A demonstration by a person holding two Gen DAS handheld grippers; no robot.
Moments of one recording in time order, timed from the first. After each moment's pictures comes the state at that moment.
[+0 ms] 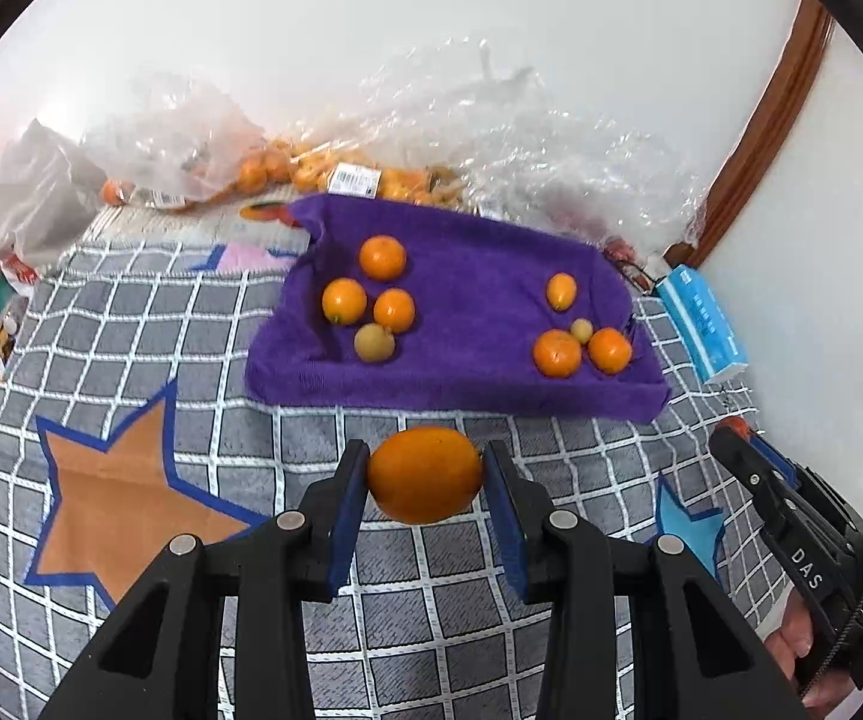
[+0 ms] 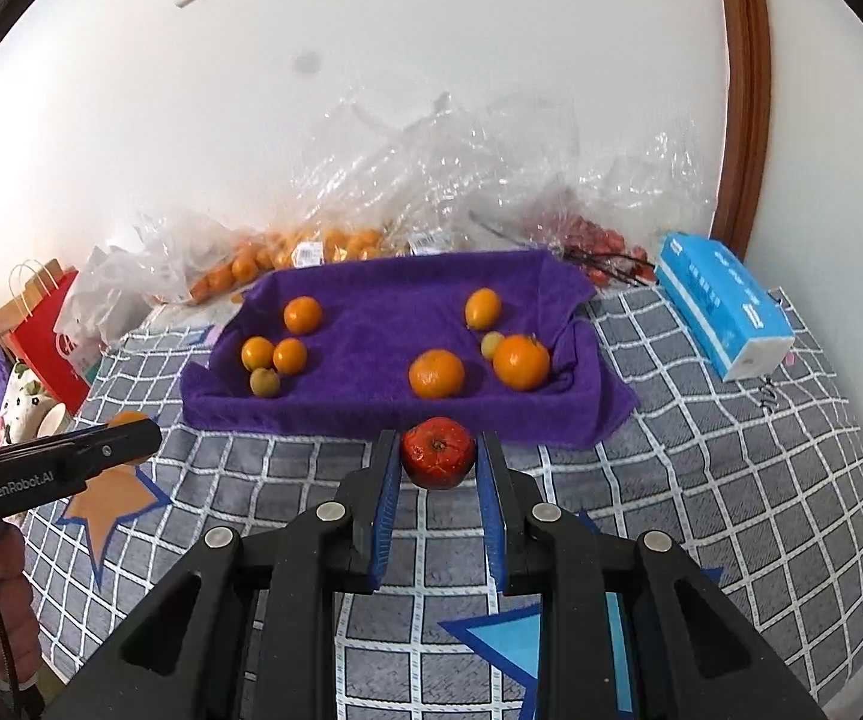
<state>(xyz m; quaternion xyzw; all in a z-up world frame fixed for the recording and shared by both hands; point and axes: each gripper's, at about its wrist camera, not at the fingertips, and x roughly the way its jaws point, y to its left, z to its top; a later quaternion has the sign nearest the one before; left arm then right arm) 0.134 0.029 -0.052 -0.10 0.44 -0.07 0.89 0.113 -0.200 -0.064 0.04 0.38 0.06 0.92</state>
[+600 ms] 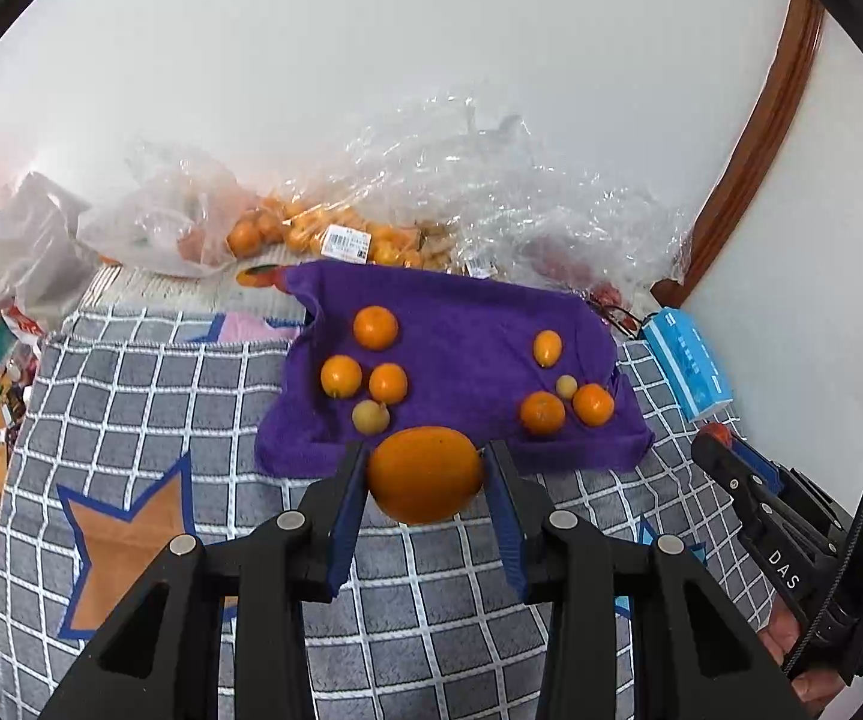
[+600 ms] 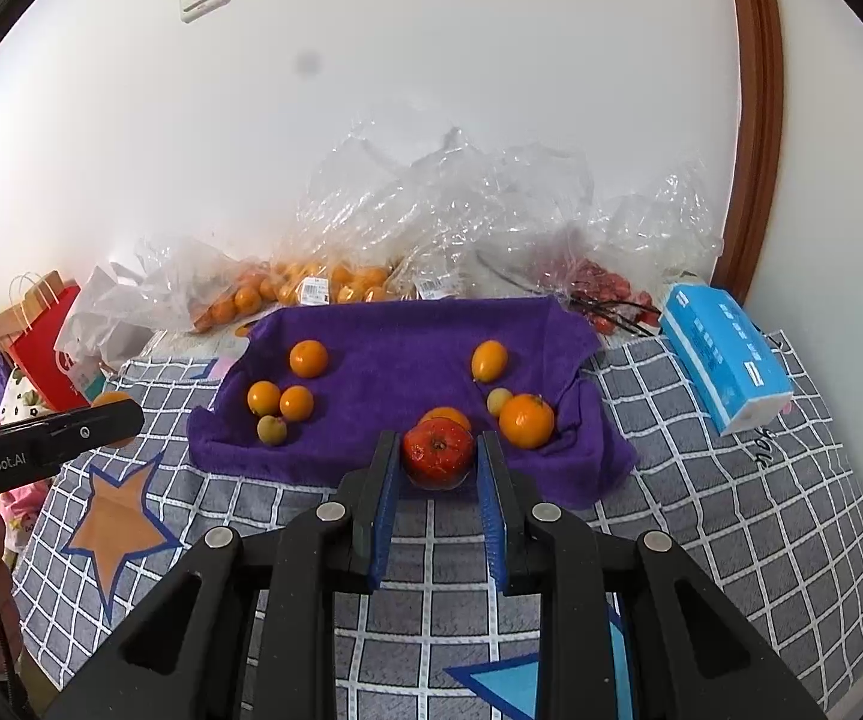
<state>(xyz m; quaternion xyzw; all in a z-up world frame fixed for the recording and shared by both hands) 0.151 0.035 -0.016 -0.09 0.41 -0.08 0.91 0.136 -0.194 -0.039 0.03 0.36 0.06 0.93</state>
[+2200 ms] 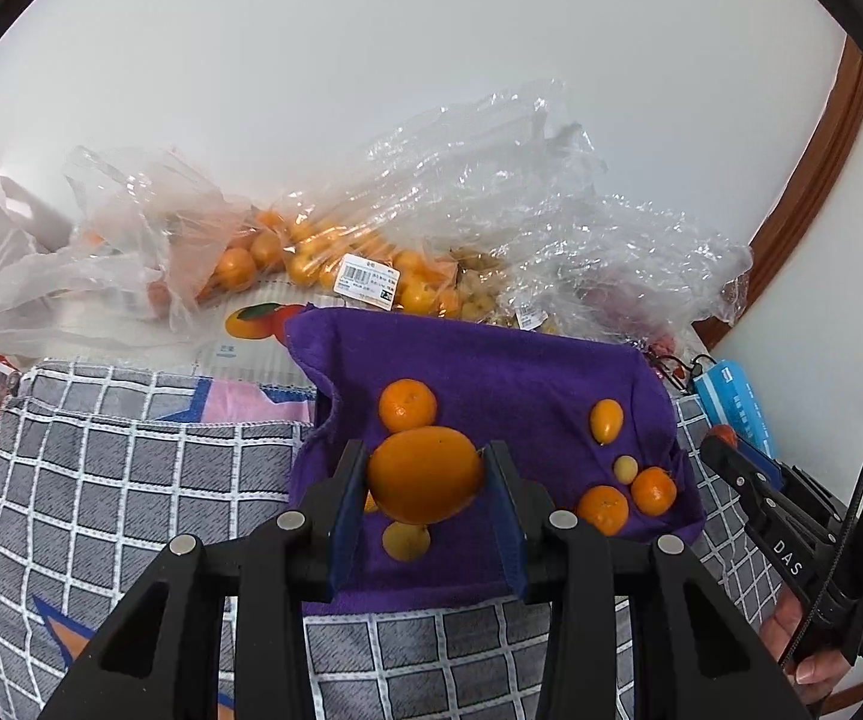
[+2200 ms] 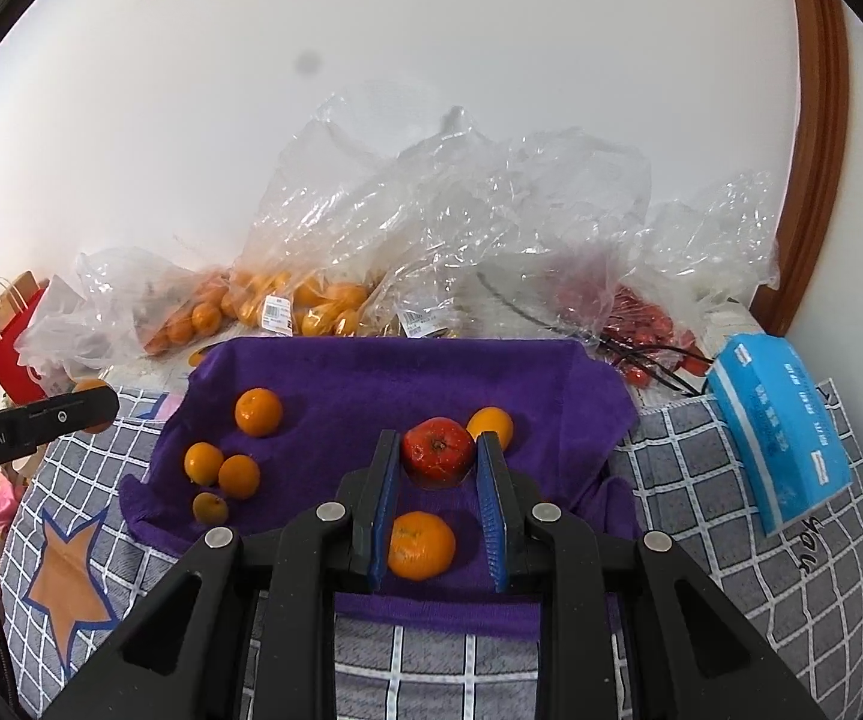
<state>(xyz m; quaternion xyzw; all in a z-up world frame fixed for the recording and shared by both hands) 0.255 0.054 -0.043 -0.11 0.42 -0.07 0.90 0.250 -0.196 -0.072 0.01 0.38 0.08 0.92</state>
